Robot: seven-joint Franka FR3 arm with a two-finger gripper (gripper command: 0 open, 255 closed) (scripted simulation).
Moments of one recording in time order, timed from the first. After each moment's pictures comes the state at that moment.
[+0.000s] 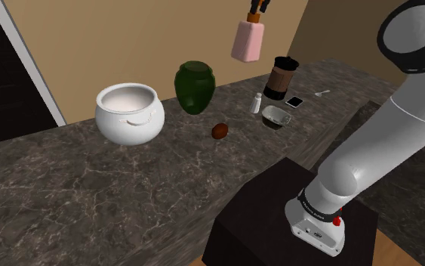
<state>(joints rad) -0.33 -0.03 -0.02 -1.33 -0.01 1.48 -0.27</state>
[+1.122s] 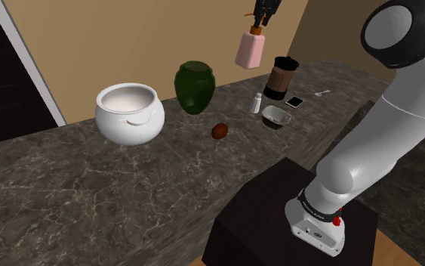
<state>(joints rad) -0.40 0.05 -0.08 -1.39 0.01 1.62 -0.40</state>
